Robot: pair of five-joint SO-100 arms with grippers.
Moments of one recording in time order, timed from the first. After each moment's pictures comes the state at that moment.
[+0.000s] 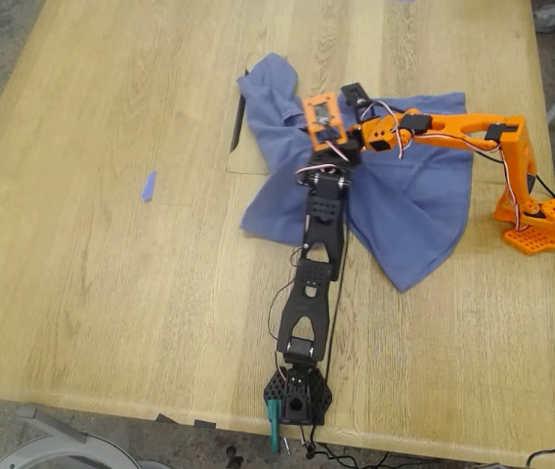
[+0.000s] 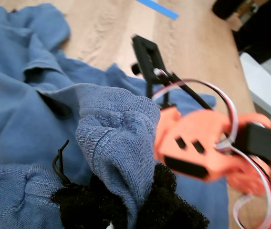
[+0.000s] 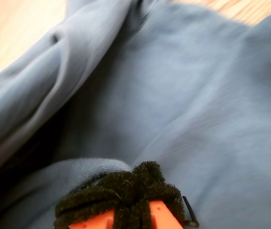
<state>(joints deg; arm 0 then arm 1) 15.6 38.1 -16.9 79.5 -112.9 20.4 68.1 79.6 16.6 -58.3</state>
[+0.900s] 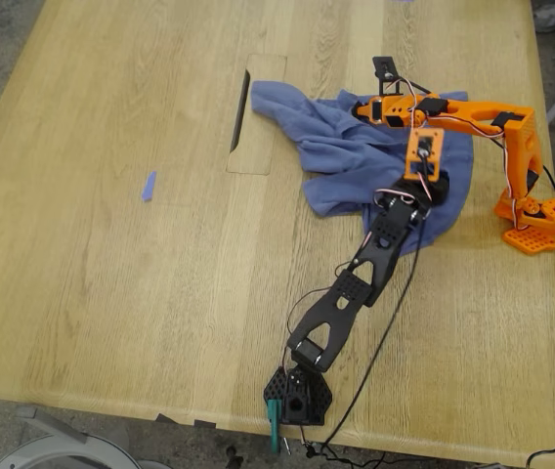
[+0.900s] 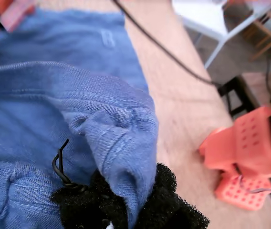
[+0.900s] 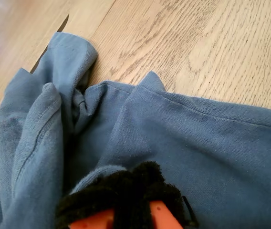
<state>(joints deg) 39.7 21.8 -16.9 68.6 -112.9 32.5 68.1 84.7 6.6 -58.6</state>
